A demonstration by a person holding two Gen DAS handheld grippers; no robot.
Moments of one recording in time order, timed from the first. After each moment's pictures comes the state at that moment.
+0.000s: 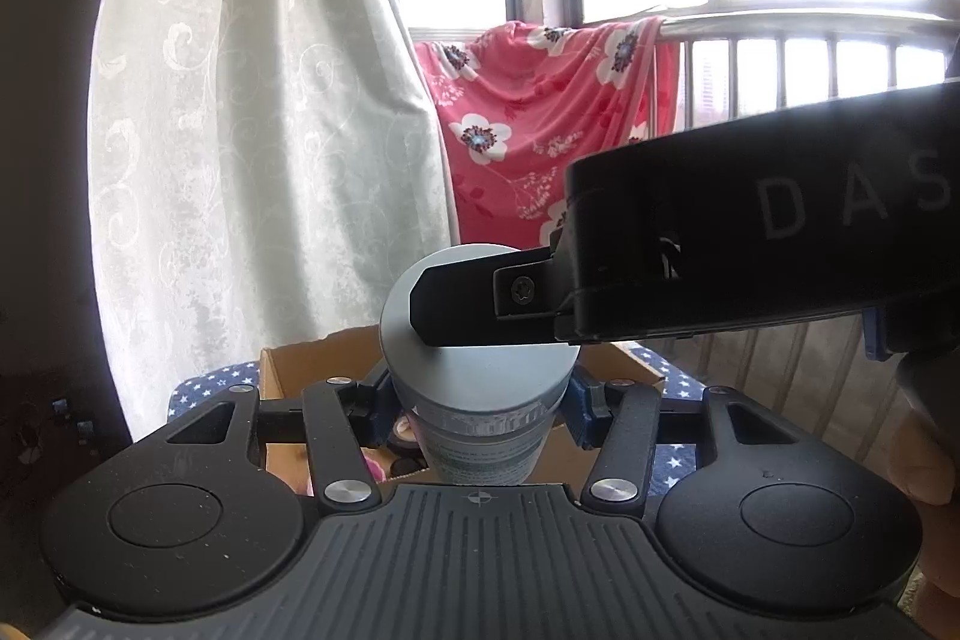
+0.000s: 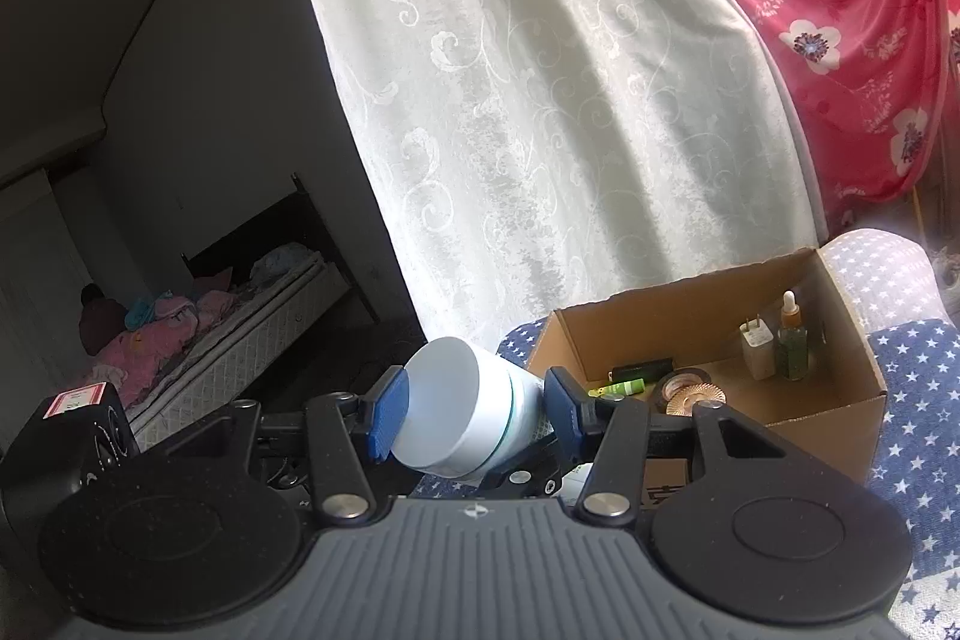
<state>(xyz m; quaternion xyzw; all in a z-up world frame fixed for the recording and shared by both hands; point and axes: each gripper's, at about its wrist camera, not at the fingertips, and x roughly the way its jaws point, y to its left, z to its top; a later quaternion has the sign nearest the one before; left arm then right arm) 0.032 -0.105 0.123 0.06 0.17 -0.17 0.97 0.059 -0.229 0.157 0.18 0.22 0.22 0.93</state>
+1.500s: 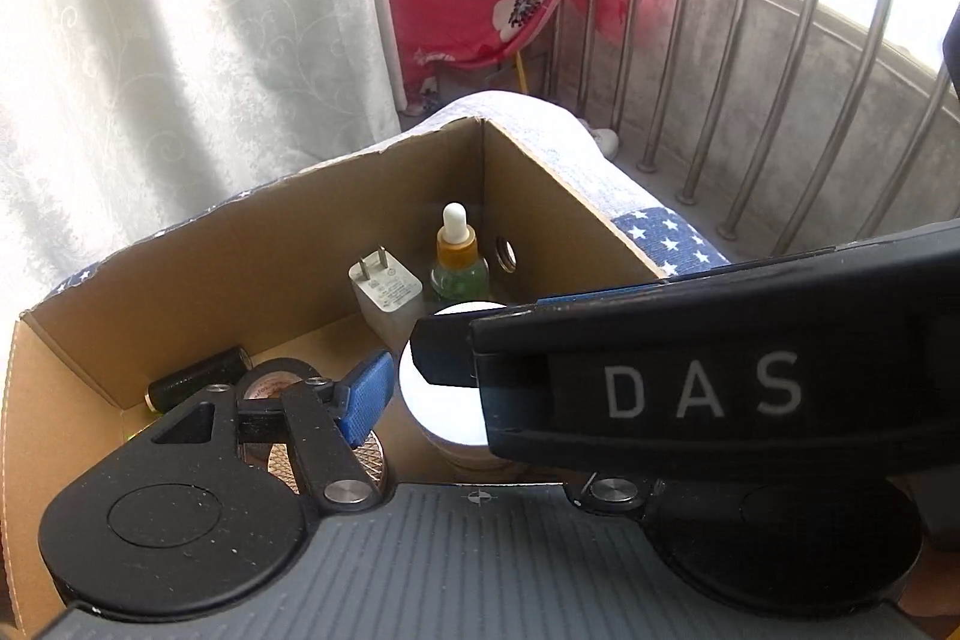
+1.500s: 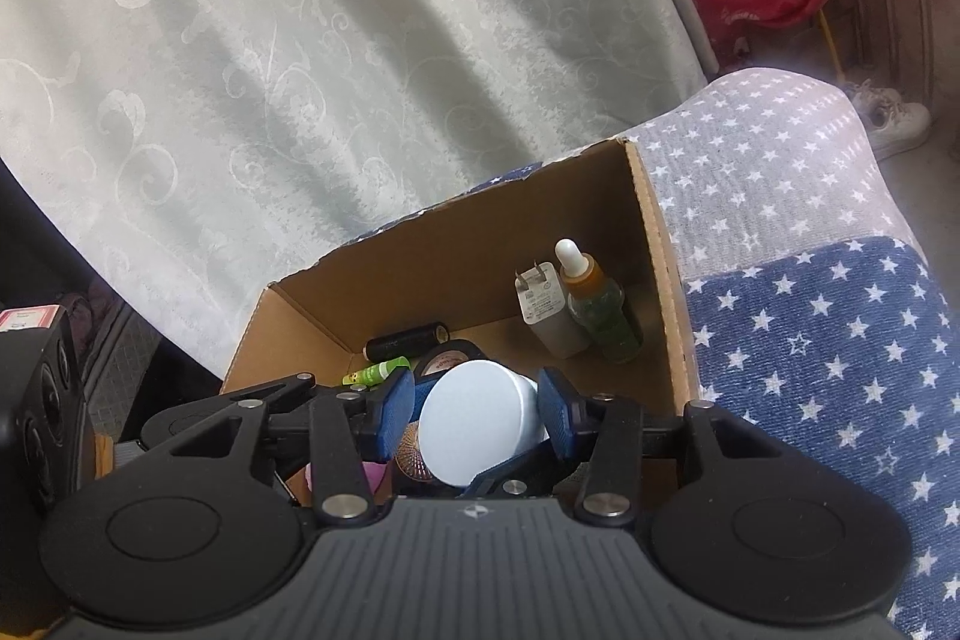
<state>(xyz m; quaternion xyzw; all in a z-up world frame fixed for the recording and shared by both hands) 0.244 -0.213 0.048 0.10 0.39 -0.21 0.89 0.258 -0.341 0.042 0.23 0.39 0.13 0.88</state>
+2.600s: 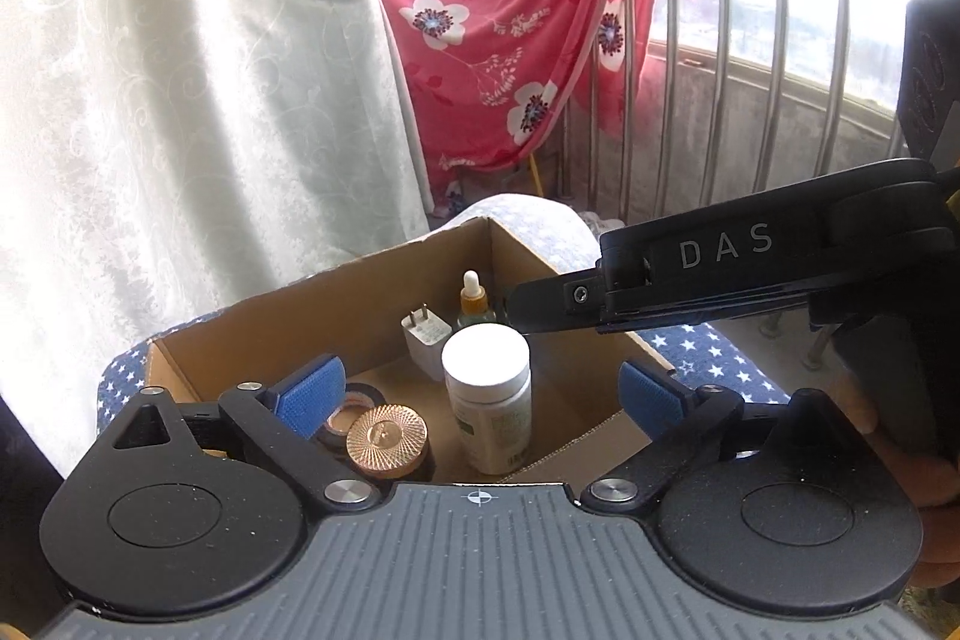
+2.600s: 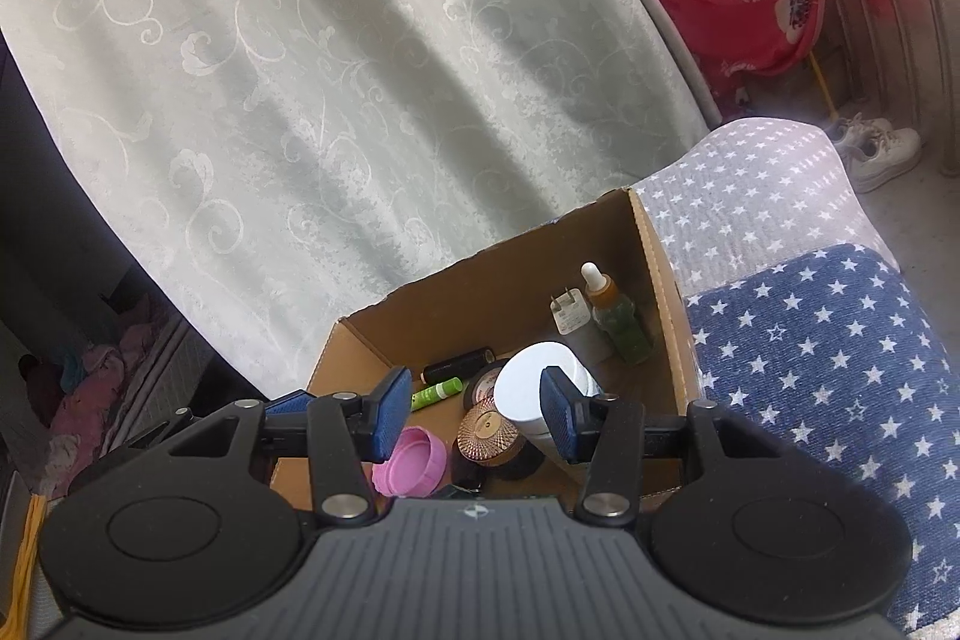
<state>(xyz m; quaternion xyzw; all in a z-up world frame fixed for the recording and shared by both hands) 0.146 -0.176 0.101 0.10 0.29 -0.20 0.93 0.177 -0.347 0.085 0.27 0.32 0.13 0.90</state>
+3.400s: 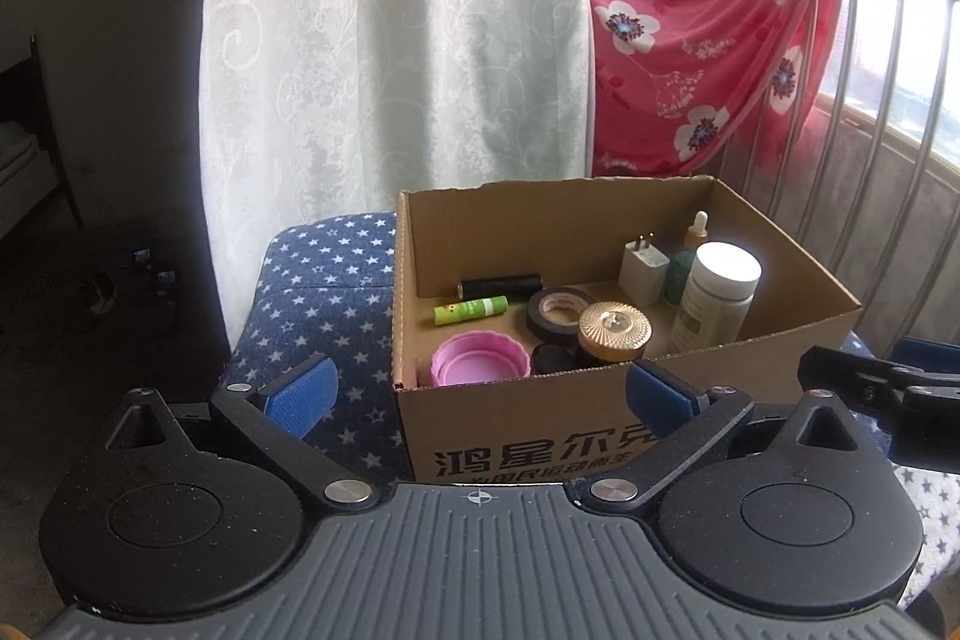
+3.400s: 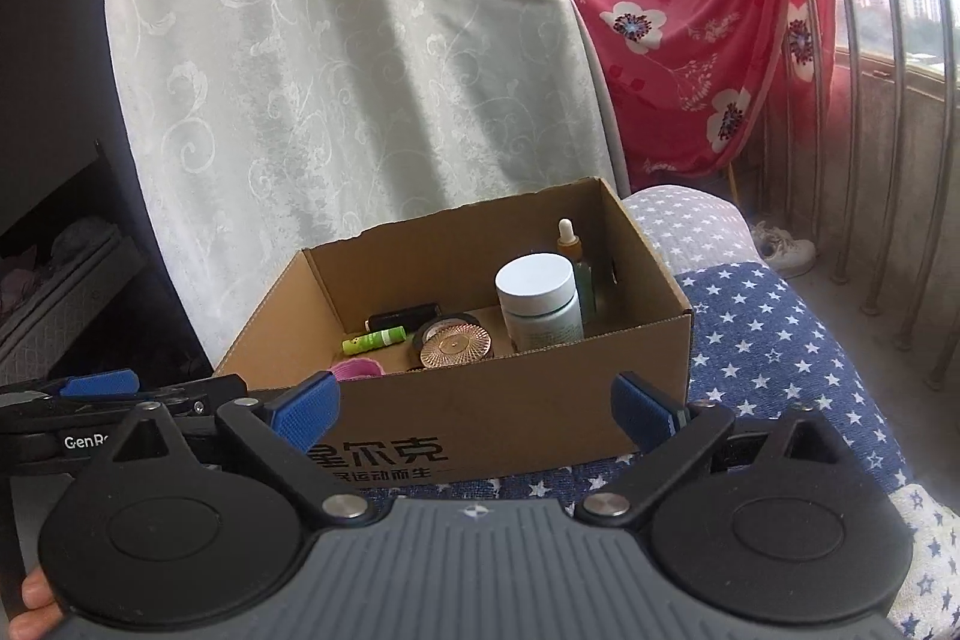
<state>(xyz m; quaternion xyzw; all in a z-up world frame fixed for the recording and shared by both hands) 0.110 -0.046 0.067 0.02 0.29 -0.05 0.96 0.088 -0.242 0.062 0.11 0.27 0.01 0.96</state>
